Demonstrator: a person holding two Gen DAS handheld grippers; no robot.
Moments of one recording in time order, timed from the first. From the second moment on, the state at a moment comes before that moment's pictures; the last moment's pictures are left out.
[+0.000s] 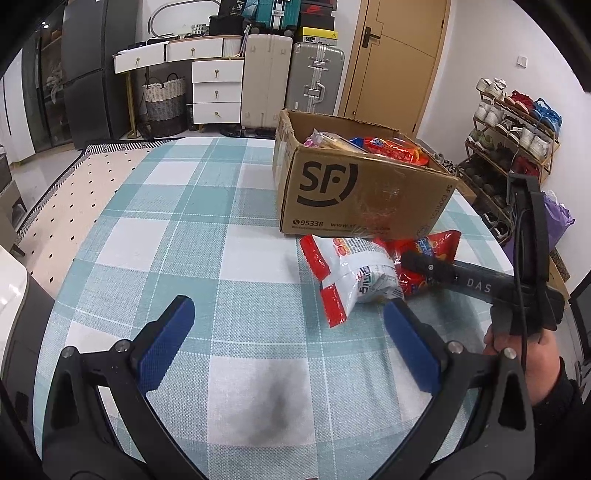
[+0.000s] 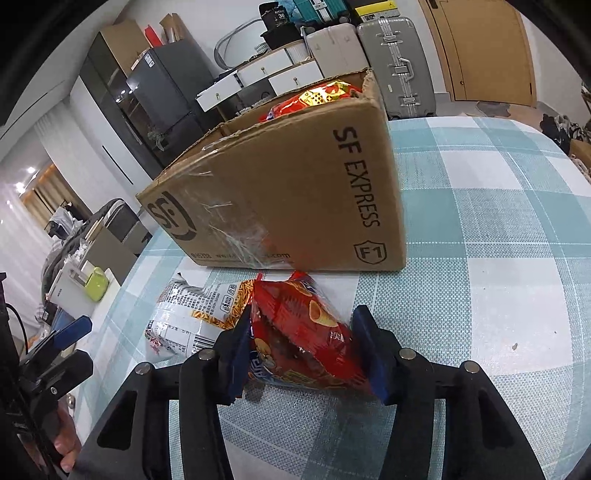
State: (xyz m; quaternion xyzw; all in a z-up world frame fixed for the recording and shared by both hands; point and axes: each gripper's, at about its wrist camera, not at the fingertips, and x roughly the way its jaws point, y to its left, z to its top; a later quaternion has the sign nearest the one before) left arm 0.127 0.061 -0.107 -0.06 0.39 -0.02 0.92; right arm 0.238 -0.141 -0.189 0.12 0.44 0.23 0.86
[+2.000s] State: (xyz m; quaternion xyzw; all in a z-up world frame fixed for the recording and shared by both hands) left arm 0.139 0.033 -0.113 -0.04 0.42 -0.05 0.91; right arm 0.071 -0.212 -0.115 0.19 0.37 0.27 0.87
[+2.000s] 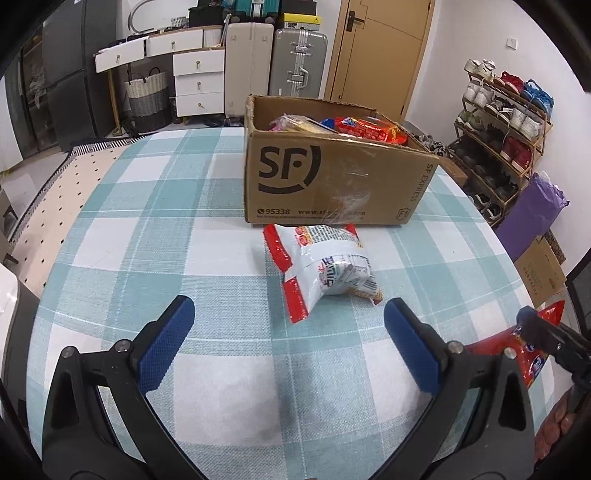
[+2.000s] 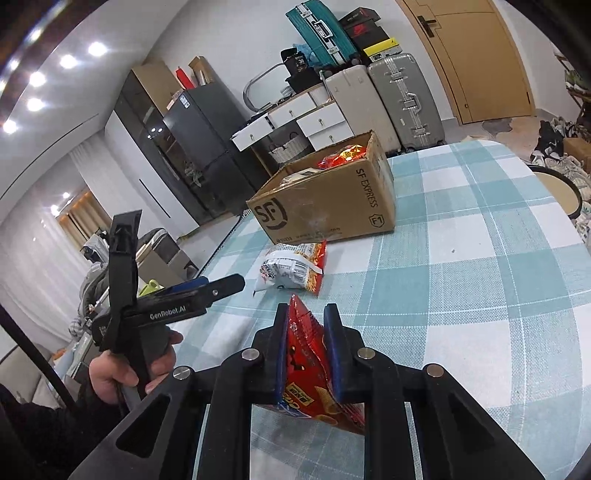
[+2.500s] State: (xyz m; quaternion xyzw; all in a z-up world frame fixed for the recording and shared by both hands) left arm 0.148 0.032 -0.123 -0.04 0.43 -0.05 0.90; right arm 0.104 -0.209 -0.149 0.17 0.39 0.24 0.87
